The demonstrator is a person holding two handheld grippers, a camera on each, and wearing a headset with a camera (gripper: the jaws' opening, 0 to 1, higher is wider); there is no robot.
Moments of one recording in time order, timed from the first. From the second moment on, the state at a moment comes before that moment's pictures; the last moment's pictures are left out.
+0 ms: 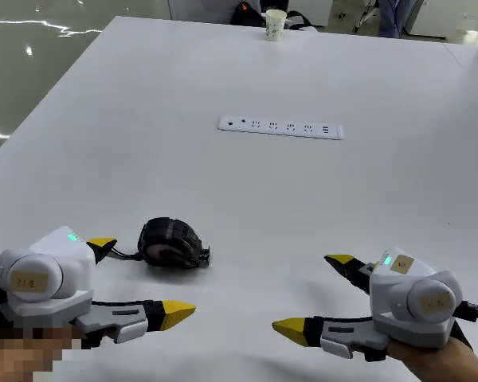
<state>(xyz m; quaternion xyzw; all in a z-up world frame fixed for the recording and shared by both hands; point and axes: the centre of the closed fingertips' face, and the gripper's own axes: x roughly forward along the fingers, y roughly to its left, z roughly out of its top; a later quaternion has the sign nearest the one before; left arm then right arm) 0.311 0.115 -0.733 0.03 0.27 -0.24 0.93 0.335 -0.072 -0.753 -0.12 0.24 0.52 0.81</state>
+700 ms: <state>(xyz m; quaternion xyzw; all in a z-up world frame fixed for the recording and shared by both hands) 0.302 0.116 -0.728 0.03 0.25 -0.27 0.93 0.328 -0.078 -0.743 -0.08 0.23 0.51 0.83</state>
